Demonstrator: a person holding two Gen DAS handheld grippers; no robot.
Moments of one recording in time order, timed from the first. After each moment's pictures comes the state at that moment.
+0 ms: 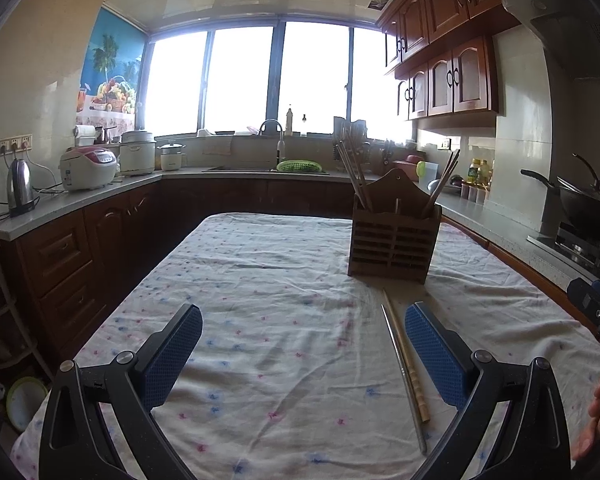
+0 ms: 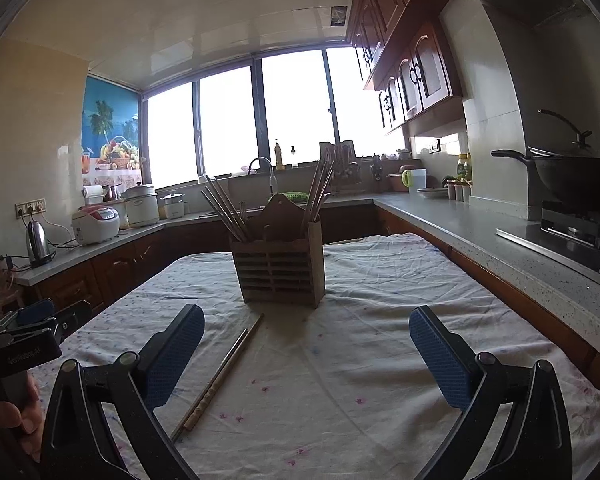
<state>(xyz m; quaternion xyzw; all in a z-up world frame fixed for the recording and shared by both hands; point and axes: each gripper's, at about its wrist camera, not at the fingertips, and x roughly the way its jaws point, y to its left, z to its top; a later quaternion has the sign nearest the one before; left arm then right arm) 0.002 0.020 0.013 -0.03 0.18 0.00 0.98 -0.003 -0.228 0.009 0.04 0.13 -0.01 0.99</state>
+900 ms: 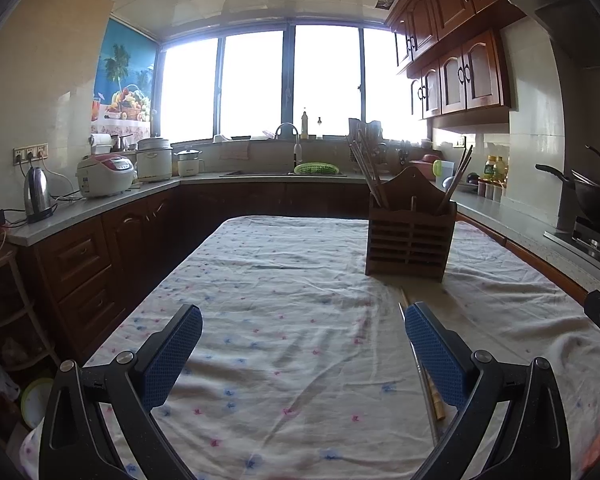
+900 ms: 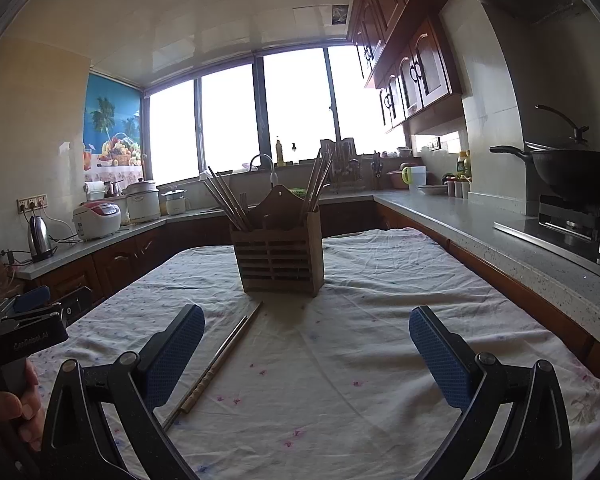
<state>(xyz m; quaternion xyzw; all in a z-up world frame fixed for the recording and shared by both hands) 0.000 0.018 0.005 -0.02 0.17 0.03 0.98 -0.014 -0.227 -0.001 0.04 0.13 -0.01 0.99</state>
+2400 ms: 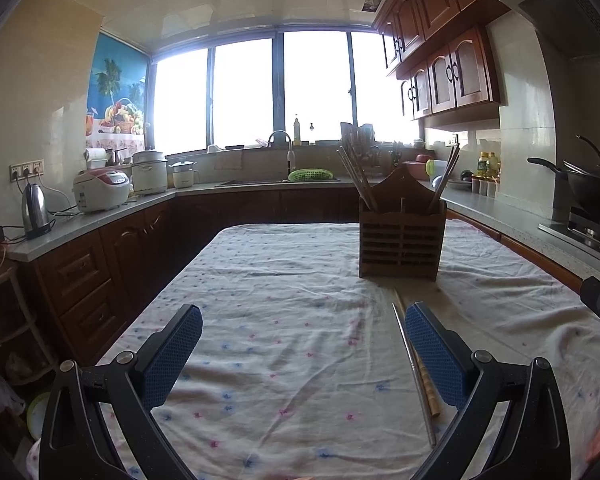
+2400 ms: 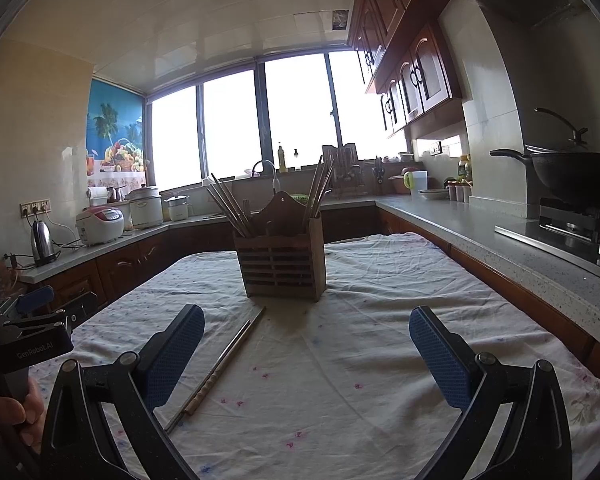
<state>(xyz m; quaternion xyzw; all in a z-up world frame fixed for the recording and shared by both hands) -0.013 0.000 0.005 0.00 0.16 0.03 0.99 -0.019 -0.227 -0.002 0.04 0.12 0.00 0.99</state>
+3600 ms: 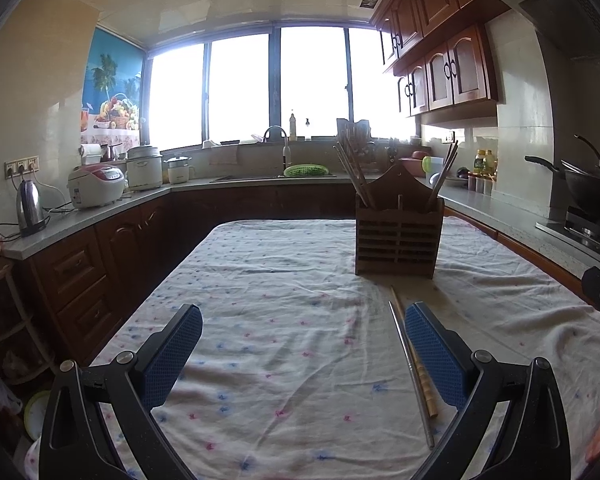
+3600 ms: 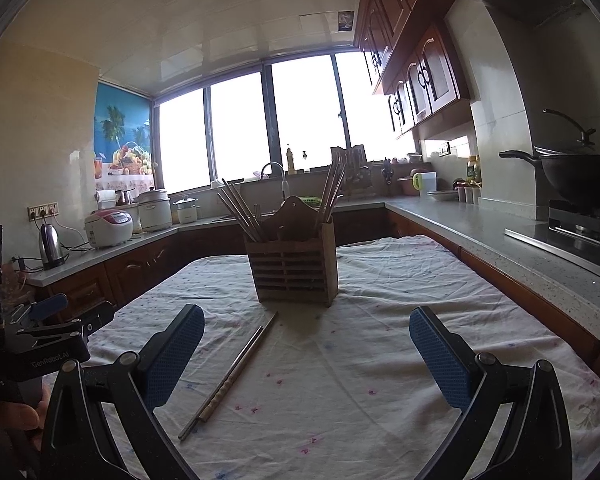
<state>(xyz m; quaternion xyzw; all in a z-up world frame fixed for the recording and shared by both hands) -0.009 -0.009 0.006 0.00 0.17 0.02 0.99 -0.017 -0.222 0.005 0.05 0.12 0.02 0.99</state>
